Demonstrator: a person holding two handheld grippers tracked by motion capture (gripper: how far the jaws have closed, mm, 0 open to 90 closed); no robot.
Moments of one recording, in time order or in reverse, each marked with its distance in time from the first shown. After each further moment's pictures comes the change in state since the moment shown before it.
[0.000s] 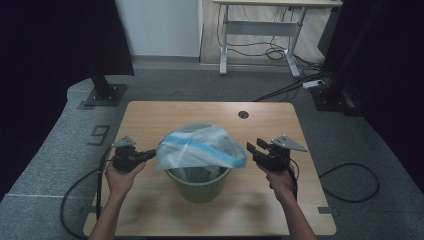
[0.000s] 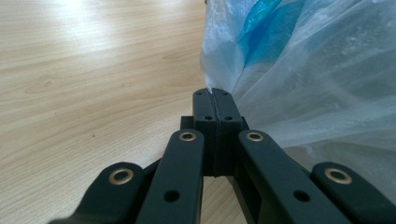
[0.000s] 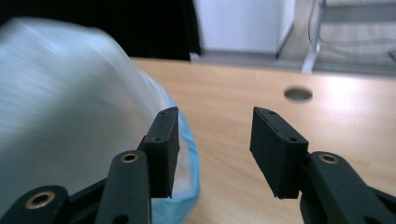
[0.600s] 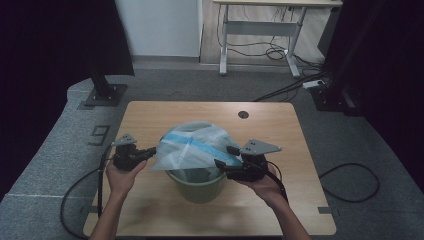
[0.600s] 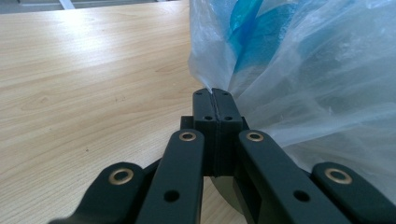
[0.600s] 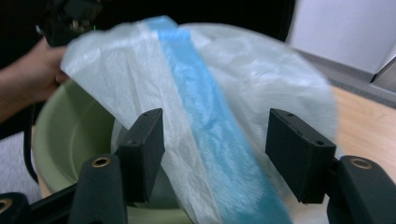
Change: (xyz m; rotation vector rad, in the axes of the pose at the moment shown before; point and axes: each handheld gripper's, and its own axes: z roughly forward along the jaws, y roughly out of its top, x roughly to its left) left arm -0.011 0.010 -0.004 -0.023 -0.005 0.019; right arm 0.088 0.025 -0.001 0.126 0.320 -0.237
